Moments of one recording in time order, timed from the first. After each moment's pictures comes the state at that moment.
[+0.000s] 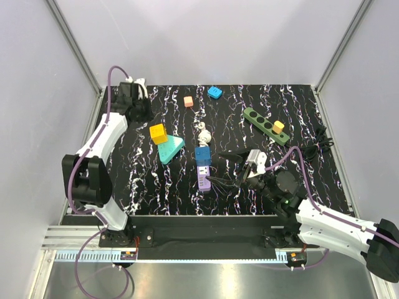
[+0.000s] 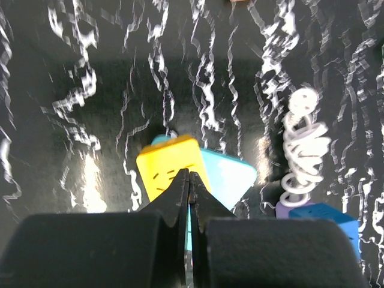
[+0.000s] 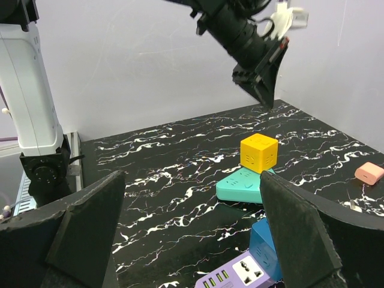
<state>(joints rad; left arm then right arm) -0.13 1.66 1.45 -0.54 0.15 -0.23 0.91 0.81 0.35 0.77 -0.22 0.08</state>
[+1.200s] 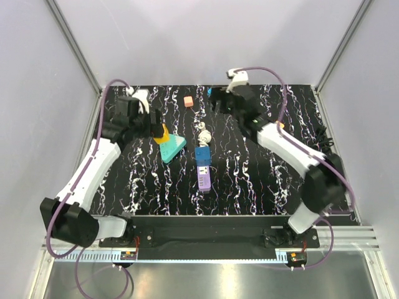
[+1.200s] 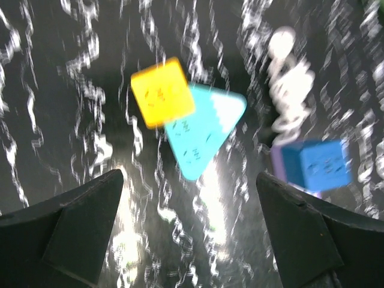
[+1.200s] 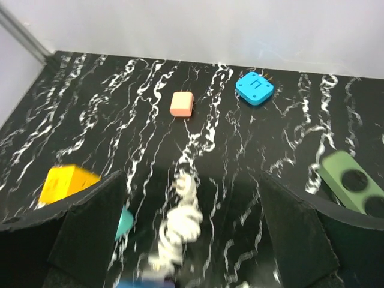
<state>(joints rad) -0.26 1.30 1.26 -0.66 0.02 -0.19 0.57 1.60 1.31 0.07 0.21 0.24</state>
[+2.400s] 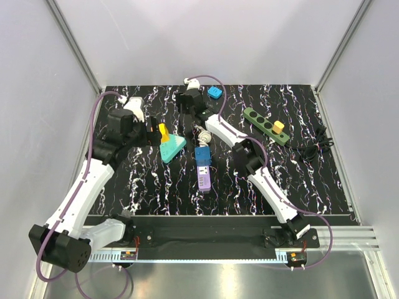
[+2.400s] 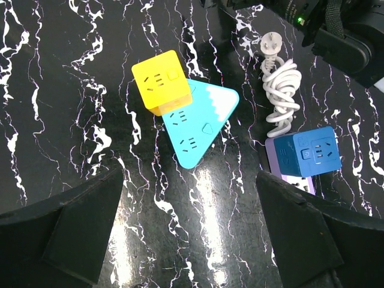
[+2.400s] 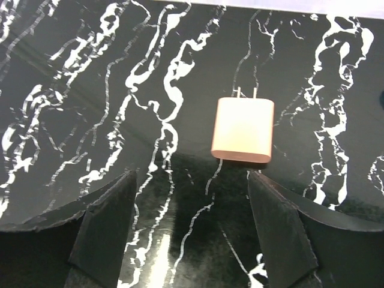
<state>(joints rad) -0.30 1.08 1.09 -0.60 -0.03 -0.22 0.63 2.85 2.62 -0.14 0.20 0.29</state>
